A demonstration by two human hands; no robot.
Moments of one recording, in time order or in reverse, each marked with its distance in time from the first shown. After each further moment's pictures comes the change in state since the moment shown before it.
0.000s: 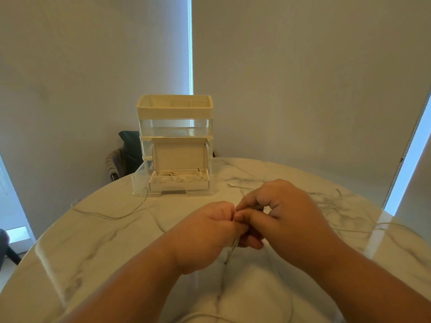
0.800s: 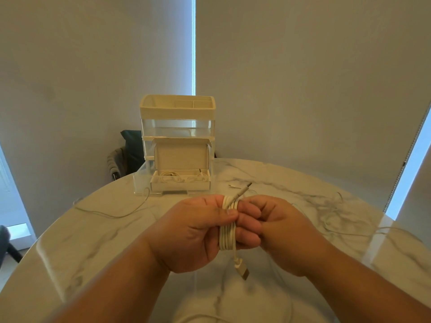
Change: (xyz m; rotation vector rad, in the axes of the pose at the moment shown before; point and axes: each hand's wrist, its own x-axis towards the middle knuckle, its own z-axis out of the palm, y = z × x) left_hand -0.014 0.011 -0.015 -0.625 -0.247 0.053; right_hand -0.002 0.010 0.025 0.990 -0.280 0.308
